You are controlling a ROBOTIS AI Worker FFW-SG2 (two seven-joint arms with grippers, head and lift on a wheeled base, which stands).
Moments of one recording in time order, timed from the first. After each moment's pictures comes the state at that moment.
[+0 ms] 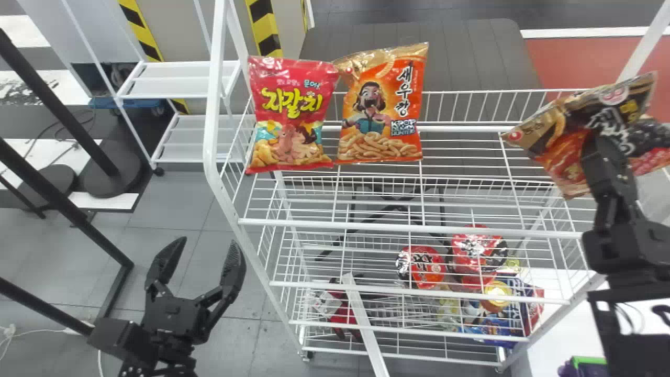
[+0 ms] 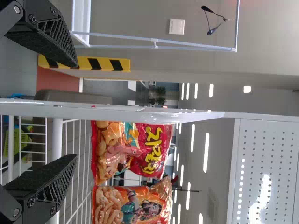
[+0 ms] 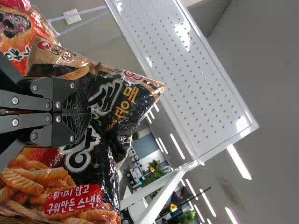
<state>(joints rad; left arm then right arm) 0.42 0.43 -0.22 -1.36 0.42 -0.76 0.04 0.35 -0.01 -0.03 -1.74 -0.61 -0.33 0.33</state>
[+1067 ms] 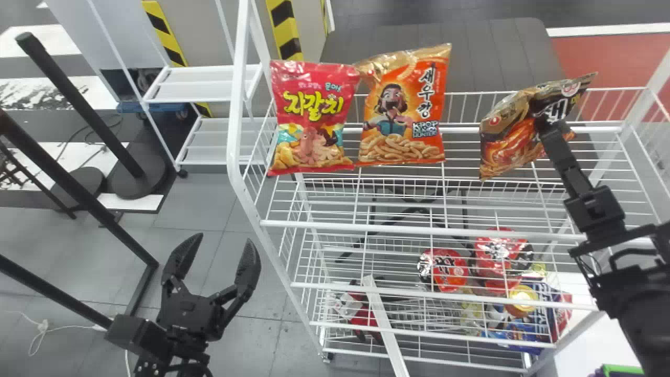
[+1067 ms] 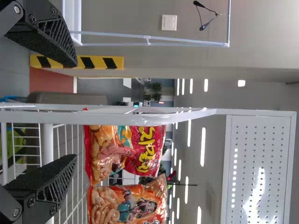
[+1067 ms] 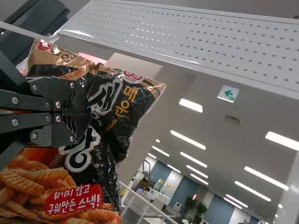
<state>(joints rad) 0.42 0.47 -0.22 -1.37 0.43 -0.77 0.04 -0.11 -0.01 -0.19 -1.13 -0.98 0.14 0.93</state>
